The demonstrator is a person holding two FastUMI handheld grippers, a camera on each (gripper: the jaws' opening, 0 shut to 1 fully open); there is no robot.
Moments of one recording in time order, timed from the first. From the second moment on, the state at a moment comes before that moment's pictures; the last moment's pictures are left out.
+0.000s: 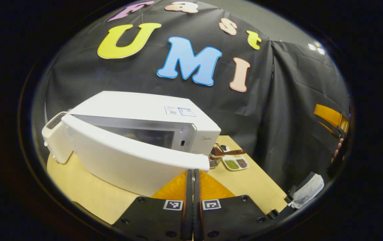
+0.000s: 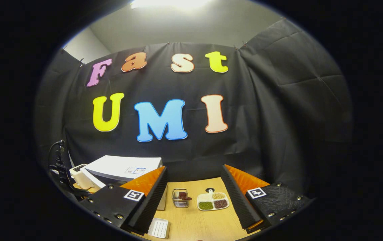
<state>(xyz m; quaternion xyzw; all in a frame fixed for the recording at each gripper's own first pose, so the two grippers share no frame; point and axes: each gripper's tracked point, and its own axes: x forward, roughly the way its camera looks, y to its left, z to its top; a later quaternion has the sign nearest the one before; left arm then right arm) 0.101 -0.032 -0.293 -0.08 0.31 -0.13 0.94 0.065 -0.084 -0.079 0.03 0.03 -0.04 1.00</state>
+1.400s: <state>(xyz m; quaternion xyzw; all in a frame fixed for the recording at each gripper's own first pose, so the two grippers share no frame) 0.209 -0.021 -0.314 -0.07 0.29 -0.03 0.95 0.102 -0.105 -0.097 0.03 0.05 -0.05 1.00</state>
